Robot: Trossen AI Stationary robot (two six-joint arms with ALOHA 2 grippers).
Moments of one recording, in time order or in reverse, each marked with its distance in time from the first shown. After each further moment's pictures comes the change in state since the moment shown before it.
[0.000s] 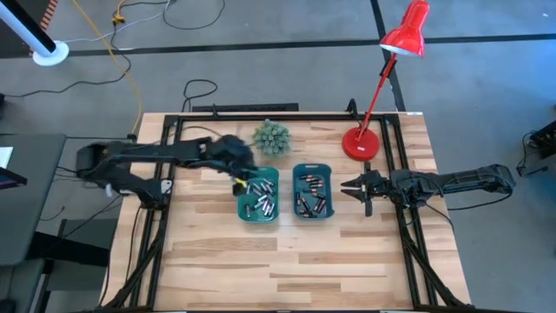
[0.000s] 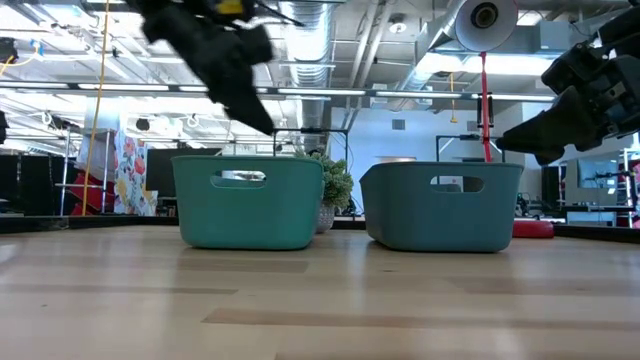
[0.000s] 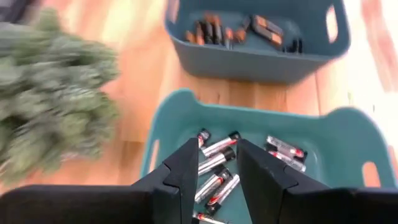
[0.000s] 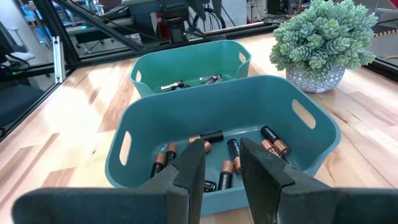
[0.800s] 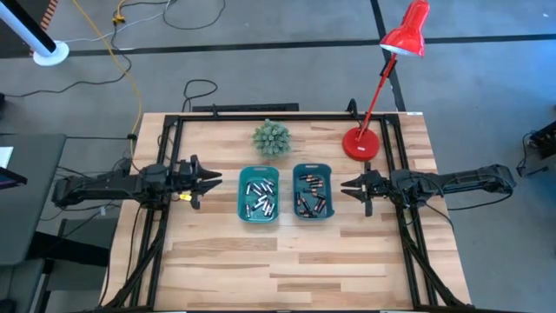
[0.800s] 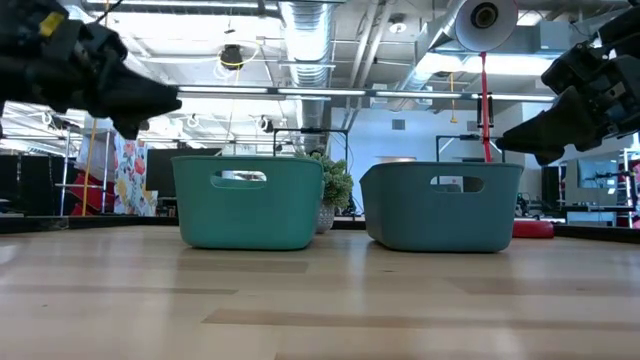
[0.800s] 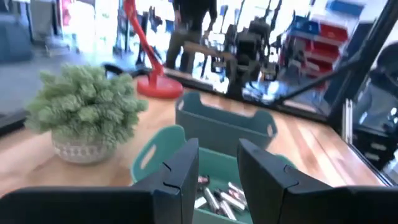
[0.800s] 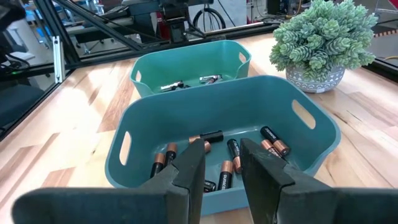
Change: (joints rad) left arm -0.126 -1.153 -0.916 0.525 -0.185 -0.303; right arm 0.000 0.000 0.000 0.000 0.000 -0.002
